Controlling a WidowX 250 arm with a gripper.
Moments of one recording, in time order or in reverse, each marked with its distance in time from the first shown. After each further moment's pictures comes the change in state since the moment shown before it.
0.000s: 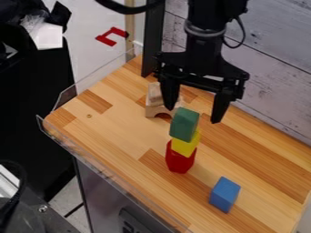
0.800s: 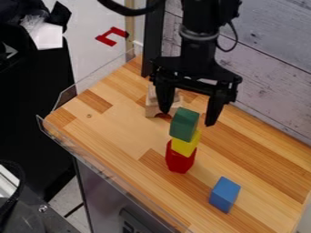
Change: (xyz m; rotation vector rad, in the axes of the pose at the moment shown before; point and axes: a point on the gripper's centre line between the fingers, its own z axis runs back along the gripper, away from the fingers) arm -0.001 0.006 -0.013 0.012 0.058 0.006
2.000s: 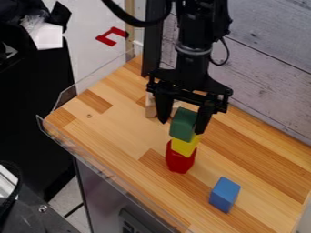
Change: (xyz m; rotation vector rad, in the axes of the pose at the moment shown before) arm 0.005 0.007 -0.023 0.007 0.038 -0.005
